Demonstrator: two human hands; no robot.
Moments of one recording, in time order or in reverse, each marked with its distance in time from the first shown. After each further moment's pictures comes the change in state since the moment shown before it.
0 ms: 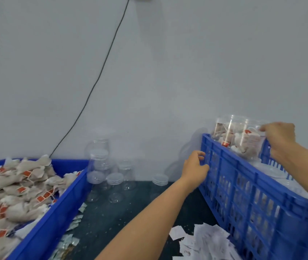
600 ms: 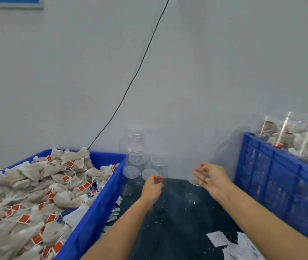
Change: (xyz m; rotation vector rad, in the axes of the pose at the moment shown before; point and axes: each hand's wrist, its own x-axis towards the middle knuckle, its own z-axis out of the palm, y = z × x) left_hand -0.062 -0.131 -0.182 -0.017 0.417 -0.340; right_hand -0.176 0.088 0.177 0.260 -0.599 0.463
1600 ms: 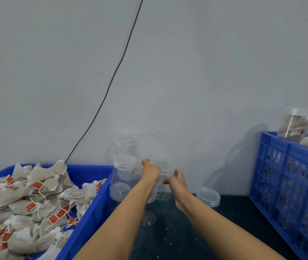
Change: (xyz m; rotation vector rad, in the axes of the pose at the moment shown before) left_hand 0.125 0.042 0.015 -0.079 0.051 -0.076; right_hand 0.140 0.090 0.090 -0.242 -0.129 -0.058
